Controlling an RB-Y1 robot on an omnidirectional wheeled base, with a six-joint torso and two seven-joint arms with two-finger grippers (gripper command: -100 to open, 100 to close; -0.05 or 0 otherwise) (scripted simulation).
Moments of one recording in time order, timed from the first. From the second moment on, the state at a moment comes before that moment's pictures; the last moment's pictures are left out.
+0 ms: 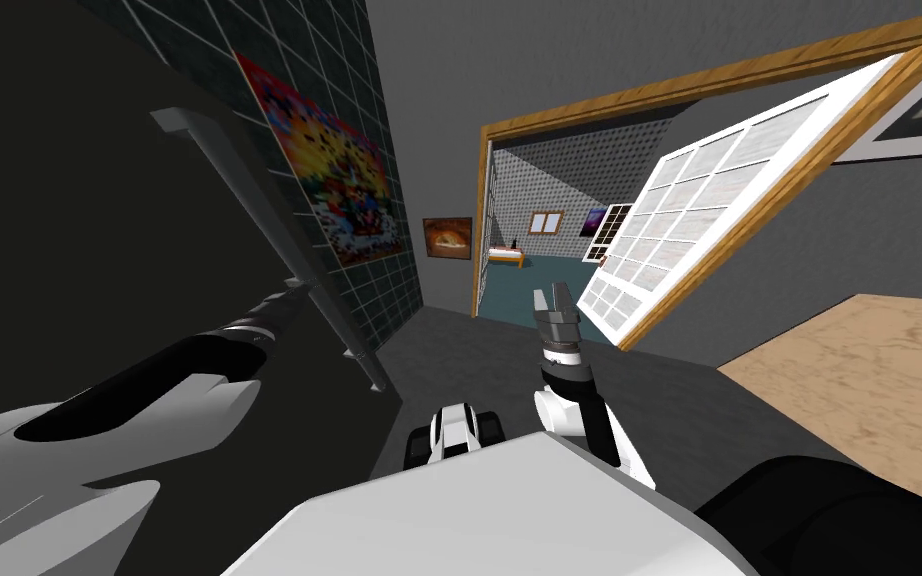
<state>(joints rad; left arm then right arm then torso) 0.07 0.62 0.34 -2.55 0.07 1.11 -0.26 0.55 -0.02 -0.01 -2.39 0.04 -0.56 0.12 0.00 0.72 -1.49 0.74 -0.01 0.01</state>
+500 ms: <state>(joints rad) 0.06 0.64 0.35 -2.60 0.08 1.14 -0.25 0.55 -0.02 -0.01 -2.39 0.04 -0.56 0.12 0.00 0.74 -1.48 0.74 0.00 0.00</state>
